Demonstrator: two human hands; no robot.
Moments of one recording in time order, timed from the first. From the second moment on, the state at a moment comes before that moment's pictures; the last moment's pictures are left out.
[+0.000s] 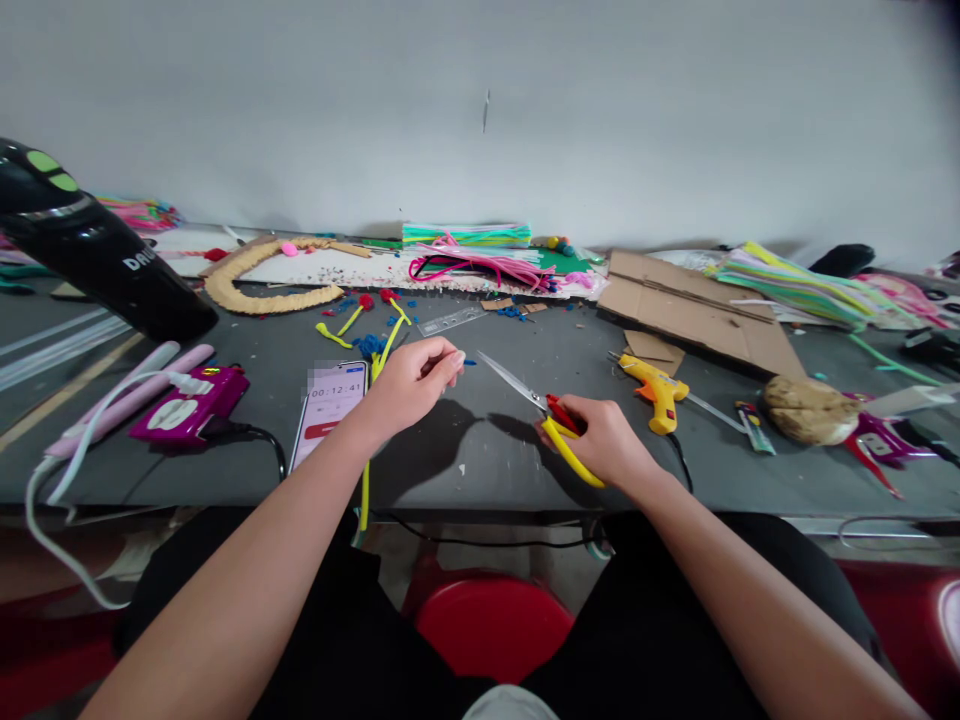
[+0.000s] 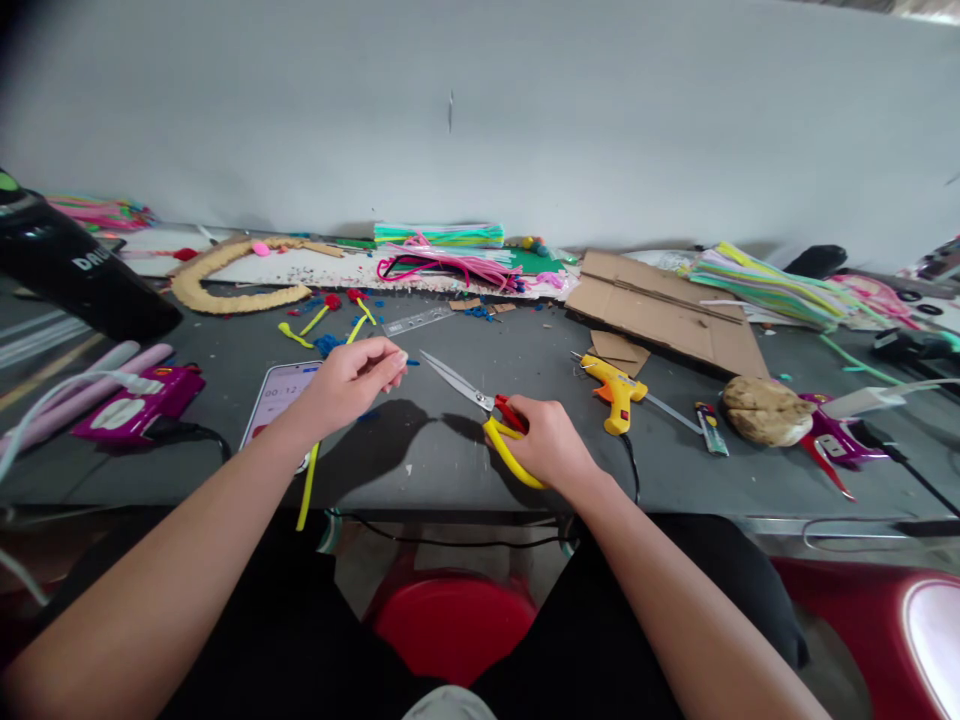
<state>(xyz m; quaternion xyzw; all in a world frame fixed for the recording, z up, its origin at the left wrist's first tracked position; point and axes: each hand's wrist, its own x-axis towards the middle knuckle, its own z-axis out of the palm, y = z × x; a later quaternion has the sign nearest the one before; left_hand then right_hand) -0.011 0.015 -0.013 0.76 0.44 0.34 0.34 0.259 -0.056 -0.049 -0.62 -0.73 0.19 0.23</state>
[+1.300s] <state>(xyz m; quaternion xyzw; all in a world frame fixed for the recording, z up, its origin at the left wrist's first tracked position) -0.009 0.013 -0.010 0.76 0.45 0.32 0.32 0.262 -0.055 -0.051 -0.60 -0.75 0.17 0.21</state>
